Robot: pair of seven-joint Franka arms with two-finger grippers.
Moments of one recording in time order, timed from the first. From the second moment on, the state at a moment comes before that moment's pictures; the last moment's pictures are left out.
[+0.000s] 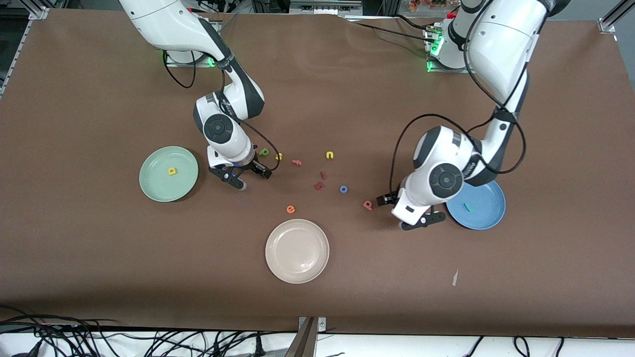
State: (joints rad) left arm -0.31 0.69 -0.12 -1.52 -0.09 2.09 -0.70; right arm 0.51 0.54 0.03 -2.01 0.07 2.51 1.01
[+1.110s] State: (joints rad) left arm -0.44 0.82 -0.09 -1.51 -0.03 2.36 -1.35; right arm 0.52 0.53 0.04 -2.01 0.07 2.47 1.01
